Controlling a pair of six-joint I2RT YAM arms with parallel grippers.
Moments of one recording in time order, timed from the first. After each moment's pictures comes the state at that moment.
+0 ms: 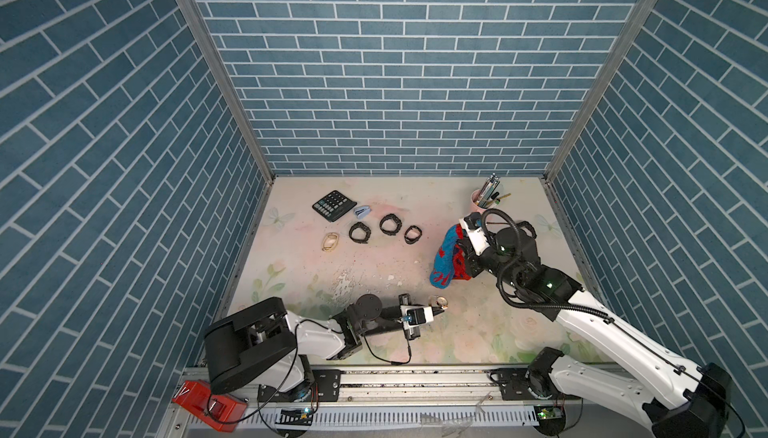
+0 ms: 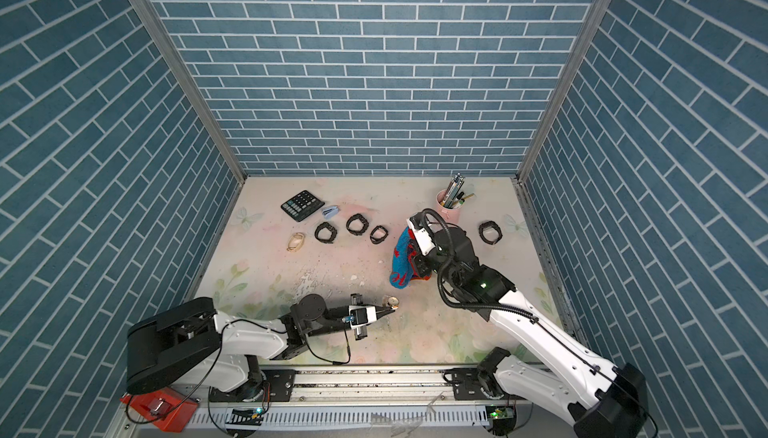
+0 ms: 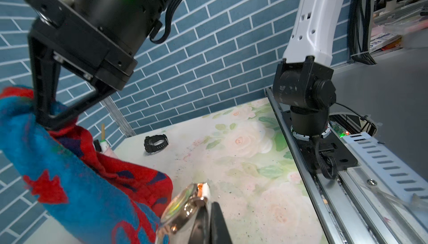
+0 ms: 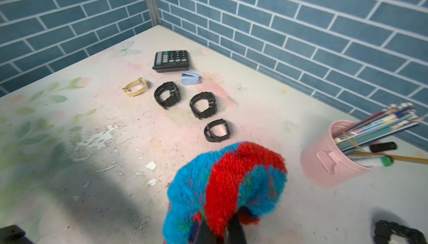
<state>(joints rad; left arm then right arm) -1.07 1.38 0.26 1.13 0.31 0.37 0.73 1.02 0.88 -0.34 0.01 -0.03</state>
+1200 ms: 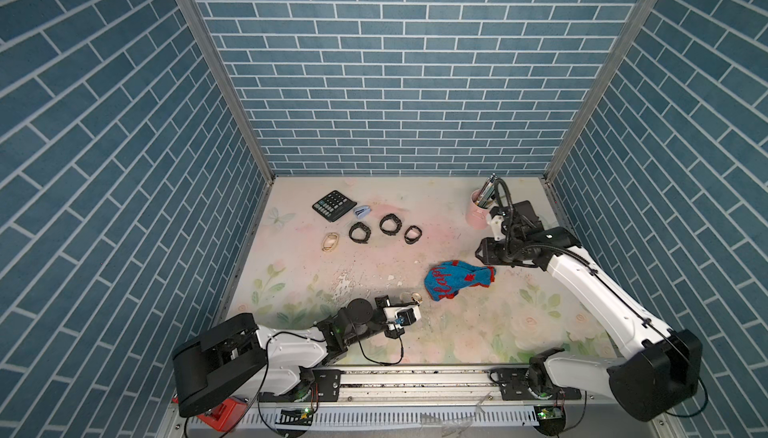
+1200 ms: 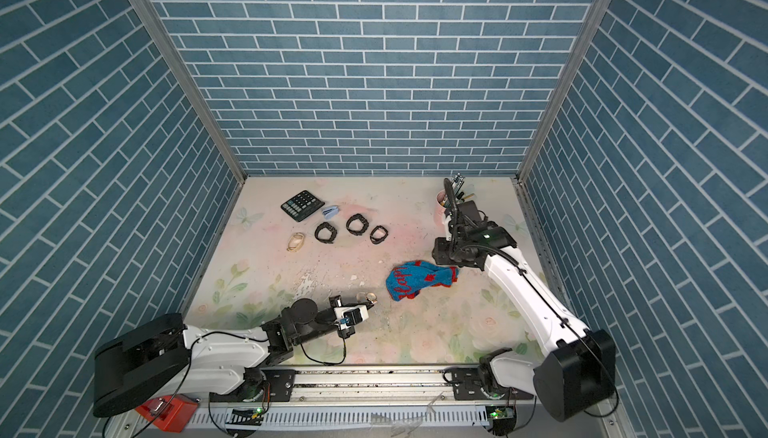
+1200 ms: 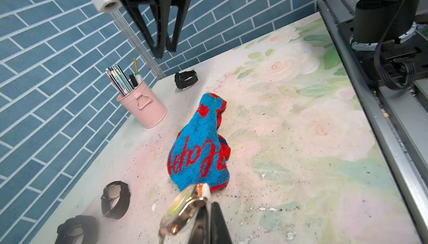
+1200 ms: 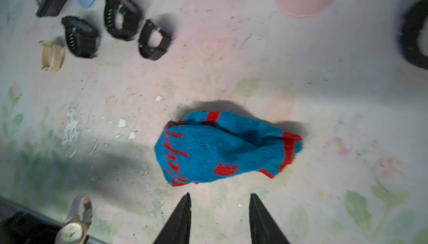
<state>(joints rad) -1.03 1.24 0.14 0.88 0.07 0.51 0.47 1.32 1.13 -0.88 -0.19 0.31</state>
